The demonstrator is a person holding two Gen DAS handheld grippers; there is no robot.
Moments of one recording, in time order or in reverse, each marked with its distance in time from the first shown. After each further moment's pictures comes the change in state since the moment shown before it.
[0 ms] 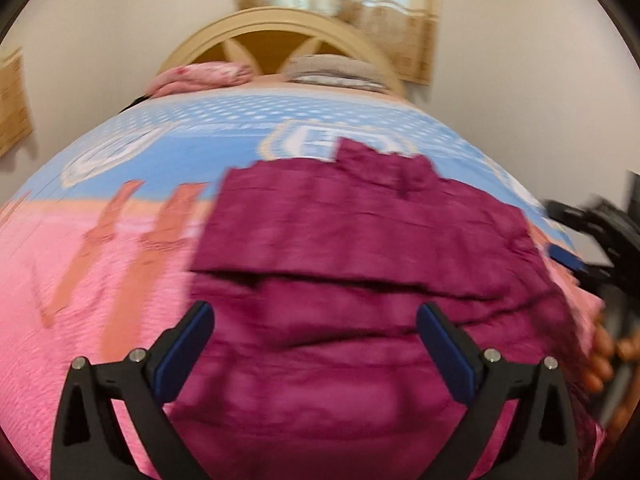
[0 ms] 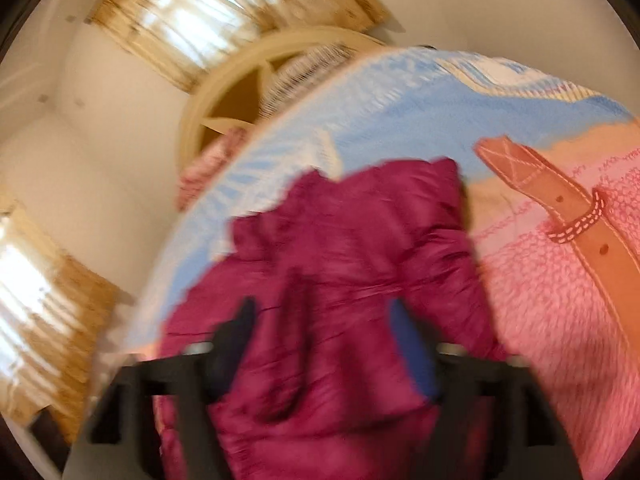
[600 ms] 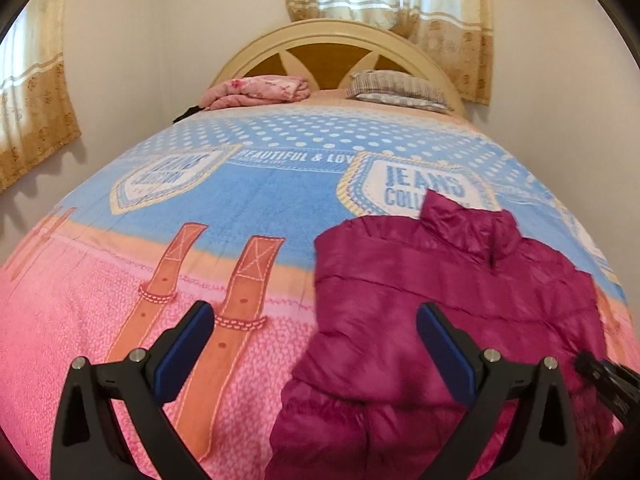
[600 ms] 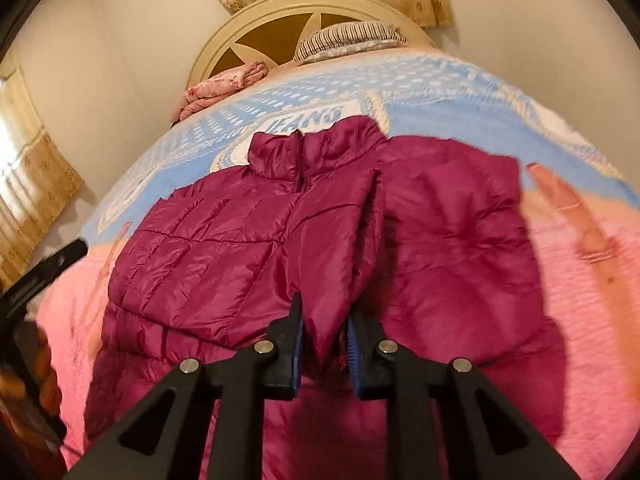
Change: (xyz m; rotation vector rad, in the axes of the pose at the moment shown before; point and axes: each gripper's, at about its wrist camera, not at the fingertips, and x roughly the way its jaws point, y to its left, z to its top) left arm 0.034 0.038 0.063 -0.046 -0.048 0.196; right arm 0.034 0.047 -0.038 -0.310 0.178 -0.231
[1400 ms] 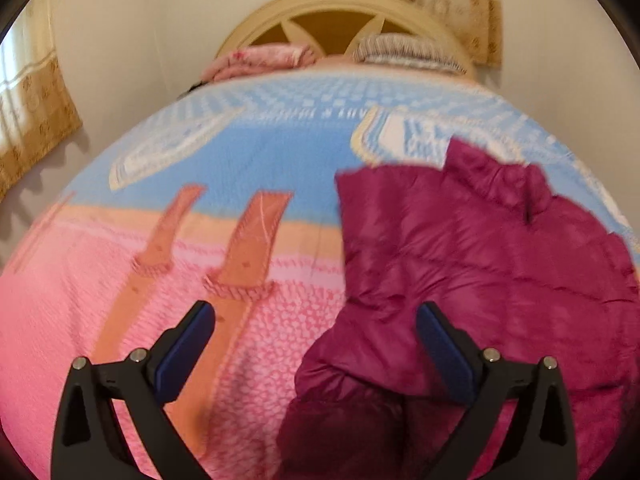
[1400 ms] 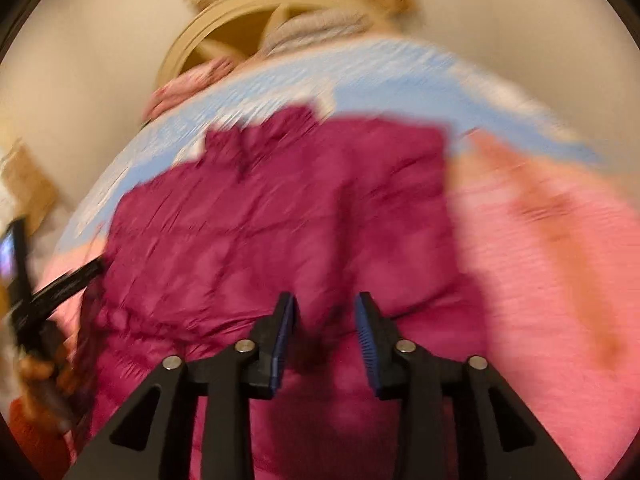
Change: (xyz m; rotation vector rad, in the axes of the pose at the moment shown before) left arm 0.029 0.005 -0.016 0.056 0.084 0.039; right arm -0.043 -0.038 -0.009 0.065 -0.072 -0.158
